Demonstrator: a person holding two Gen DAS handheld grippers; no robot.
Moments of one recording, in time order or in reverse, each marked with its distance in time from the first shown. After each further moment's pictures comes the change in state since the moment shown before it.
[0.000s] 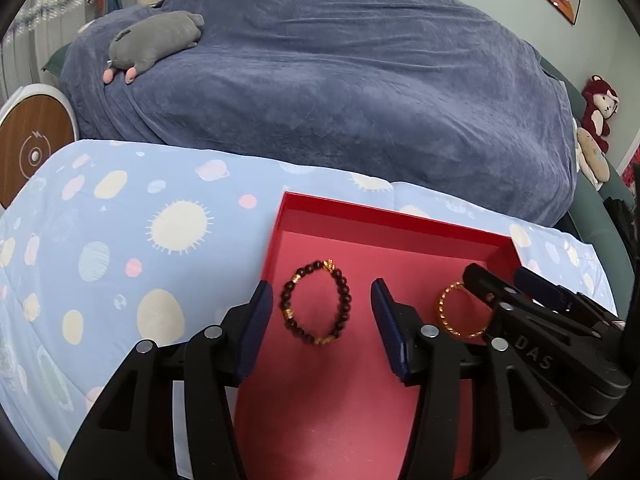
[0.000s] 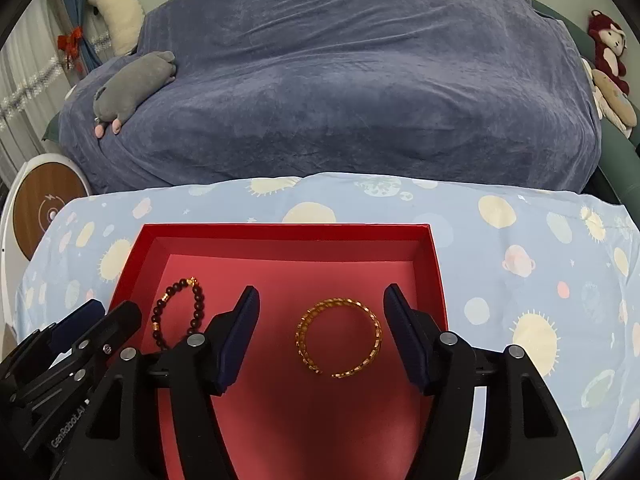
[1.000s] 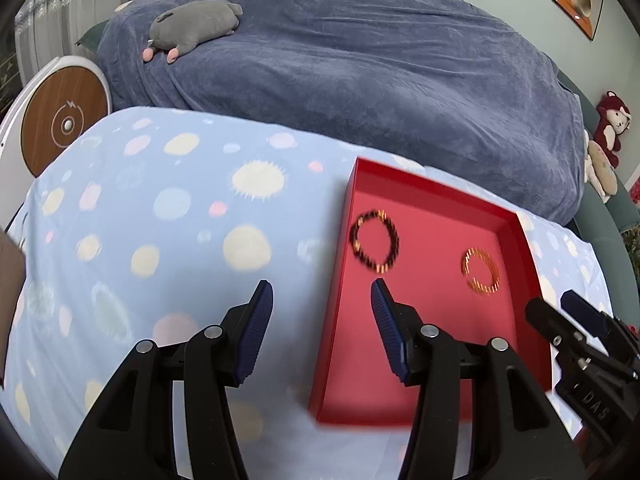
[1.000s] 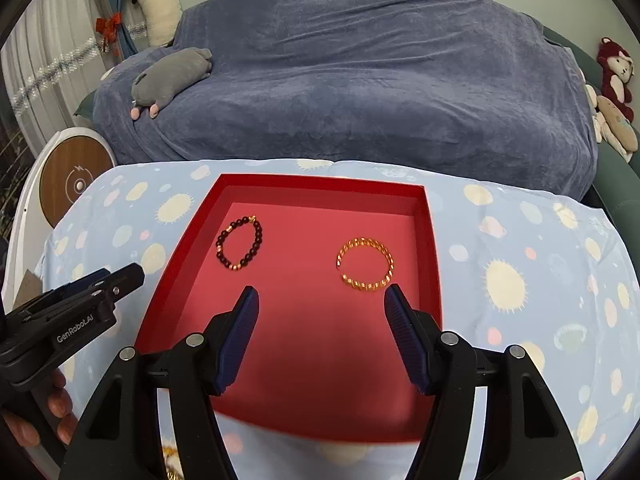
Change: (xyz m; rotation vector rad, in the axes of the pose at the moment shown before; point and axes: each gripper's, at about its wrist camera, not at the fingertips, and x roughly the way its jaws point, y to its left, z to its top) left arm -0.069 0.051 -0.042 -0.077 0.030 0.039; right arm -0.095 0.026 -0.066 -0.094 -0.043 0.020
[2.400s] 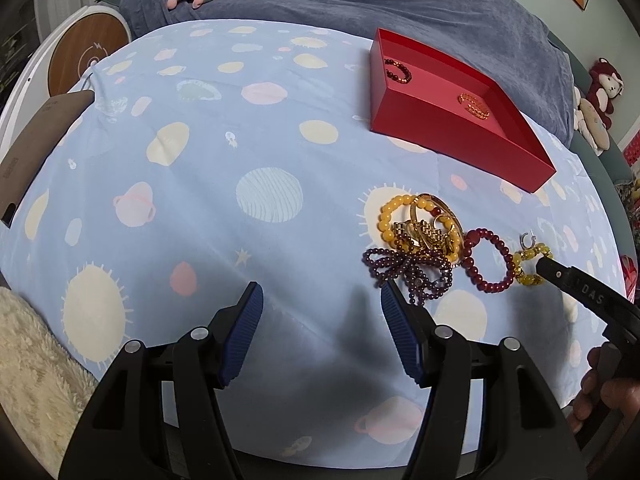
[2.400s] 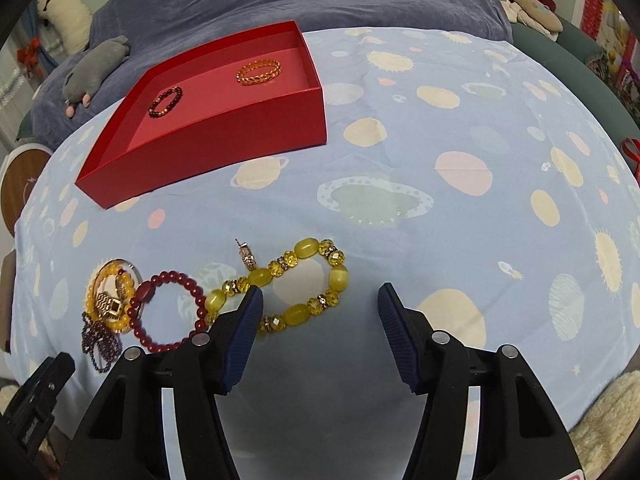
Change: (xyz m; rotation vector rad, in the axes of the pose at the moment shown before) left arm -0.078 0.058 -0.190 0.015 0.129 -0.001; right arm -0.038 -0.031 -0.183 0.281 0.190 -0.160
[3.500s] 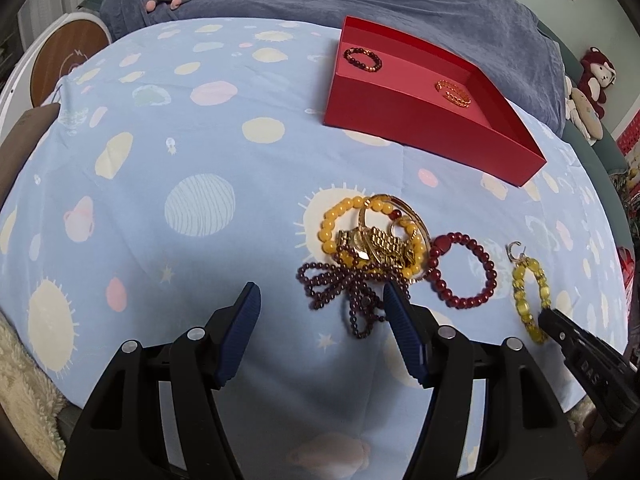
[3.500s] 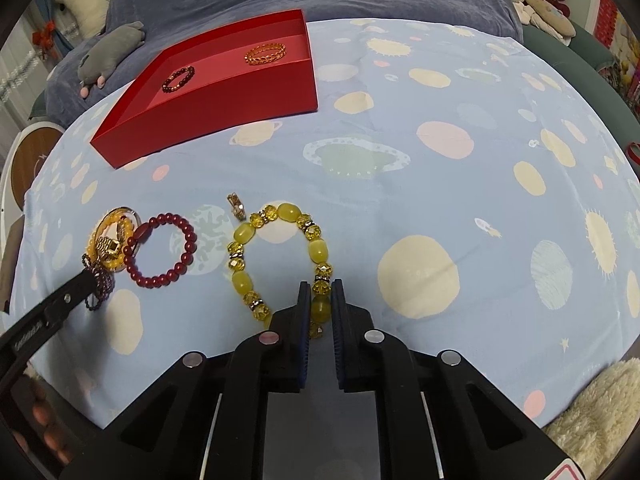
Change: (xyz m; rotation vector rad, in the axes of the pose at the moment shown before) left arm 0.021 -0.040 0.008 0.039 0.010 -0.021; right arm -0.017 -0.021 -0.030 -0.055 0.018 0.043
